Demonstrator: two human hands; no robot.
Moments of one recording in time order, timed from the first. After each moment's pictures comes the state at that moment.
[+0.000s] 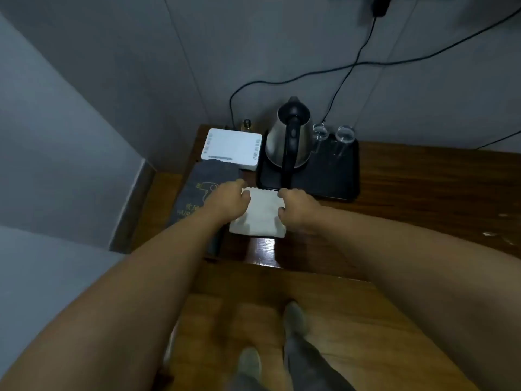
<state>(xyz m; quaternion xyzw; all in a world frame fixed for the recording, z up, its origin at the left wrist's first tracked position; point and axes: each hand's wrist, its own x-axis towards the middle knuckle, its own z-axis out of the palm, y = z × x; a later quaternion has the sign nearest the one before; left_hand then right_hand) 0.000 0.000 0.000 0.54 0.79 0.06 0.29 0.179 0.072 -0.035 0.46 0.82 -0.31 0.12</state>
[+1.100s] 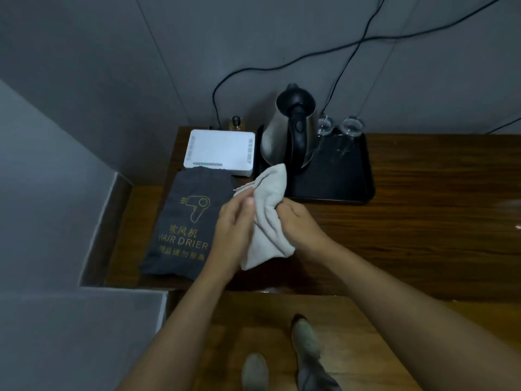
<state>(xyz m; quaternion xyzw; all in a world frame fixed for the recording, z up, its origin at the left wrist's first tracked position) 0.005 -0.021 -0.065 0.36 0.64 0.50 0.46 0.144 0.047 -0.066 0.50 0.56 -0.63 -0.20</state>
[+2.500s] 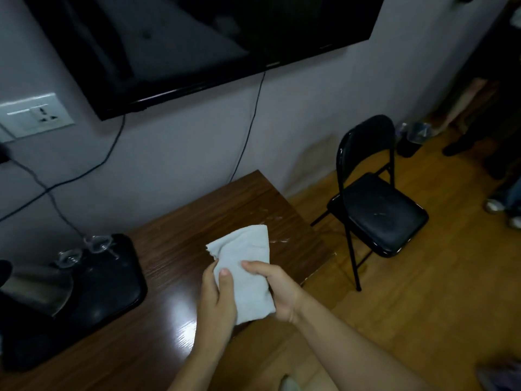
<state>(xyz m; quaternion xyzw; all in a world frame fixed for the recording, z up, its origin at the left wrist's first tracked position) 0.505 0.050 0.033 0.50 0.60 0.34 0.52 0.652 0.048 0.060 0.48 0.13 -0.77 -0.40</state>
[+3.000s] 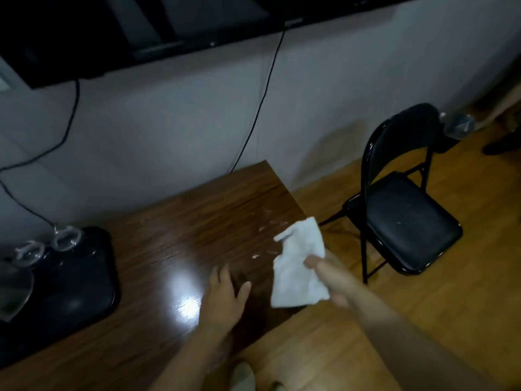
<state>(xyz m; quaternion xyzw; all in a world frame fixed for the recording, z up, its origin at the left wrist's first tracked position) 0.564 0.152 -0.097 0.65 0.67 0.04 0.37 0.801 0.136 -0.021 0.72 0.20 -0.59 -0.32</state>
